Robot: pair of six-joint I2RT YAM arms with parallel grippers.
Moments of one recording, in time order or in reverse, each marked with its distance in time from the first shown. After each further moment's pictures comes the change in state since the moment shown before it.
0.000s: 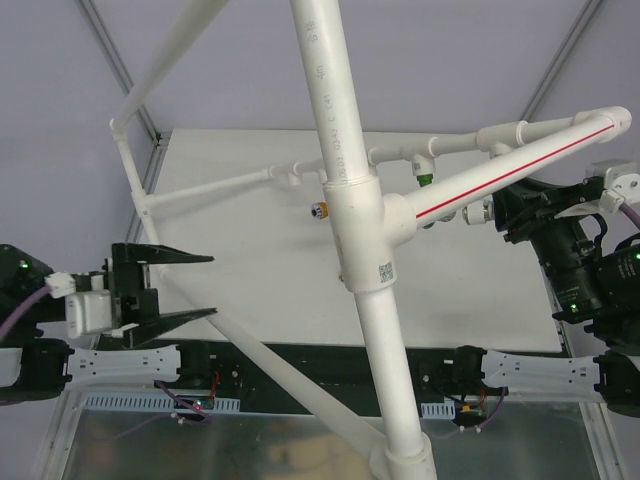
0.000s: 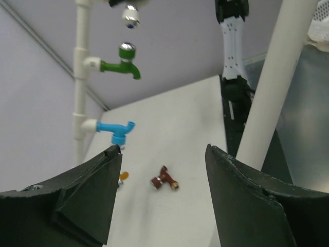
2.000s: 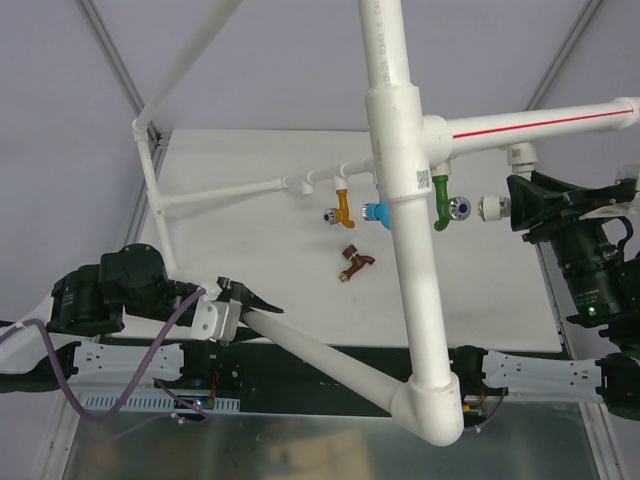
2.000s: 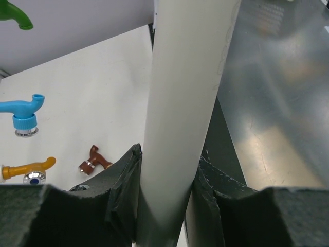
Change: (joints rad) left arm -0.015 0.151 -0.238 0.001 0.149 -0.138; right arm -0.007 -0.037 -0.007 -0.016 0.080 0.004
